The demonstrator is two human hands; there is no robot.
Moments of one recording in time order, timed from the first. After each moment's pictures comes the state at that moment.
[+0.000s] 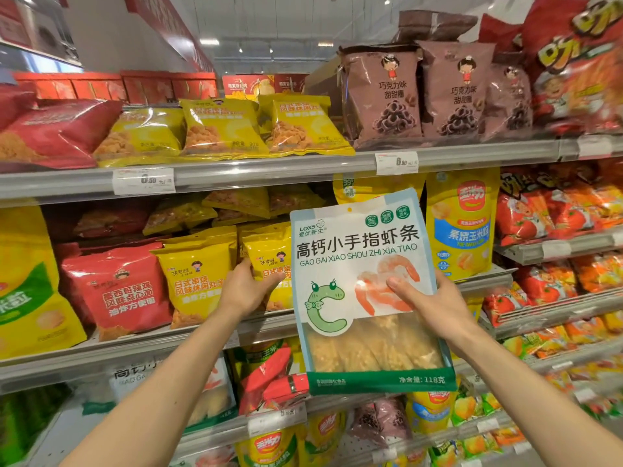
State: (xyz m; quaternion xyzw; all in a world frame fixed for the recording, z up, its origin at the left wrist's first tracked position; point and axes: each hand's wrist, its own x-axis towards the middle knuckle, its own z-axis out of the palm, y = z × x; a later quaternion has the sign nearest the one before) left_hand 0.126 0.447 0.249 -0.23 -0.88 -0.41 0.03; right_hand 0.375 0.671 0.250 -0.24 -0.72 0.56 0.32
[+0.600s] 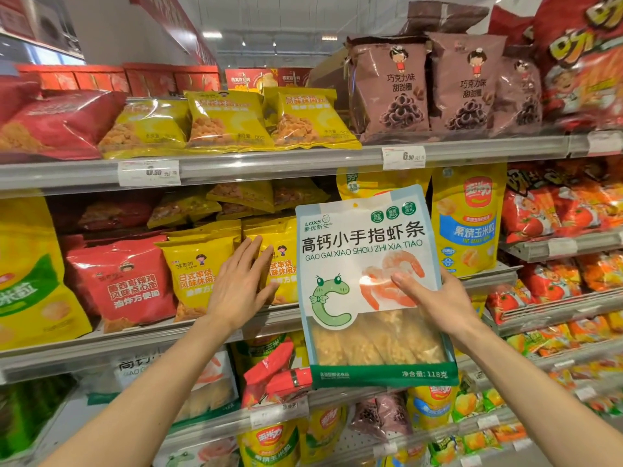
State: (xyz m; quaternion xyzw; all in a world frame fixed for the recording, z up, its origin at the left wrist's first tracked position) left_hand 0.117 0.416 0.228 -0.43 -0.84 -0.12 0.30; right_hand 0.373 0.675 0.245 -0.26 -0.73 0.56 0.31
